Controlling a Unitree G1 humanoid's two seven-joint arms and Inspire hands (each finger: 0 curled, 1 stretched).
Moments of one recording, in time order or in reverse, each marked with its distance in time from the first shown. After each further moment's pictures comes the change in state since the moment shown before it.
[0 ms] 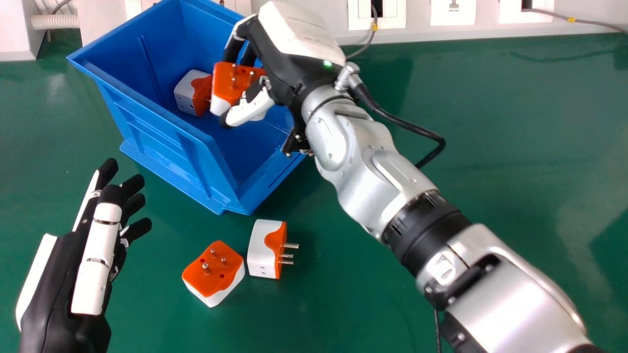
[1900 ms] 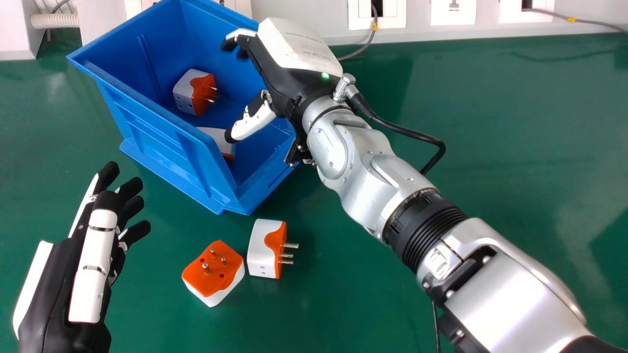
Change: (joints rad) left arm 0.015 -0.030 0.001 0.011 -0.005 -0.050 -0.015; right arm 0.010 -0.028 0.060 0.071 0.035 -0.053 -0.053
